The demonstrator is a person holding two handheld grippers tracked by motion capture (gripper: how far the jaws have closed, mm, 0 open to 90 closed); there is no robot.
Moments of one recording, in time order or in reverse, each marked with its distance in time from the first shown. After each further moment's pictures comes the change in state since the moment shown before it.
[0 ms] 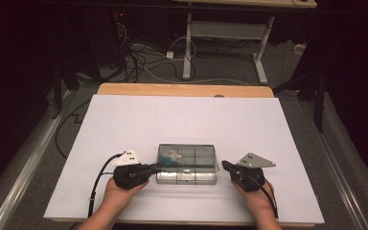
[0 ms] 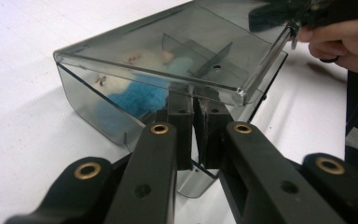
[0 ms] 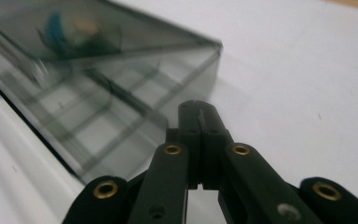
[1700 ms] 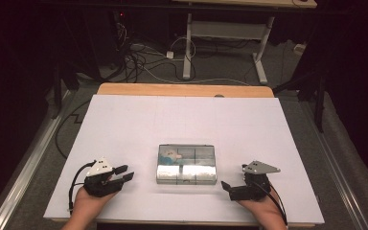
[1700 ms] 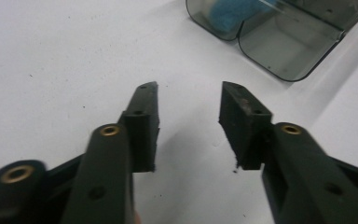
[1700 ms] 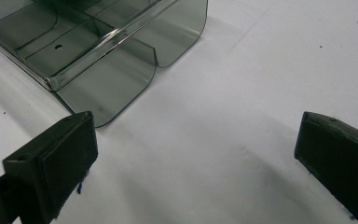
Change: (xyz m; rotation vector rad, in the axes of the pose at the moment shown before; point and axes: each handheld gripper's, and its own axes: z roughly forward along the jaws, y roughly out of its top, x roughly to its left) left arm 0.033 -0.048 -0.052 0.120 0.225 -0.018; right arm -0.005 -0.022 -0.008 0.082 0.016 0.060
